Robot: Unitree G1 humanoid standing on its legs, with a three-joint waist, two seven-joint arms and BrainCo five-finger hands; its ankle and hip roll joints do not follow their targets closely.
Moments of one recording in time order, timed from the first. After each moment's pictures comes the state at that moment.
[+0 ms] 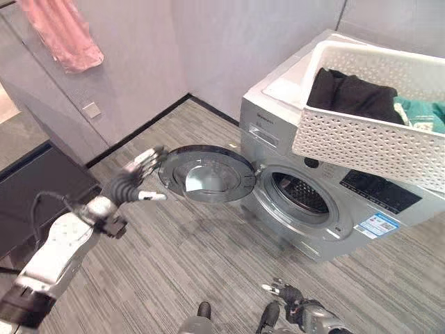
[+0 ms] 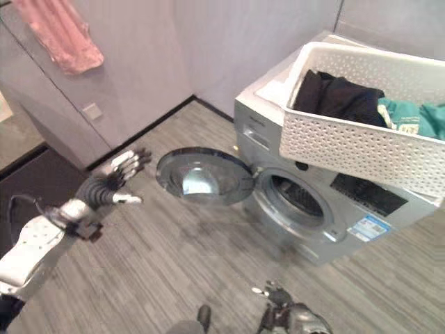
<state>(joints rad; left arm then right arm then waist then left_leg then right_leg) -0.29 0.96 -0.31 -0.10 -0.71 -0.13 -0.34 -0.09 -0.24 0.43 1.19 0.57 -0.04 0.19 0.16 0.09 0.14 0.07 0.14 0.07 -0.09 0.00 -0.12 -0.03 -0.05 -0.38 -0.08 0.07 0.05</state>
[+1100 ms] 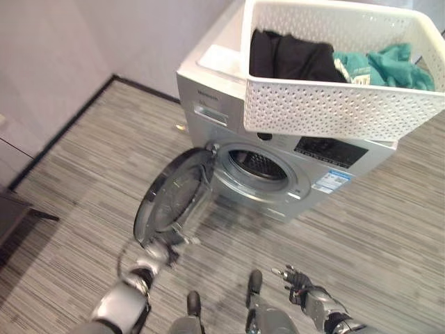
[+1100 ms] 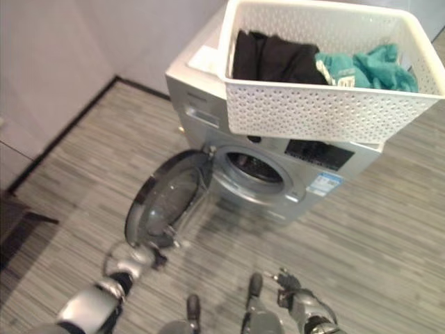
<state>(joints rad) -0.62 0.33 -0.39 1.24 -0.14 -0.04 0.05 -0.23 -0.21 0.25 1.13 0.55 -0.04 0.01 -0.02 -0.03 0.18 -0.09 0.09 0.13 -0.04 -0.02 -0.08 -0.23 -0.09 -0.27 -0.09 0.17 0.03</state>
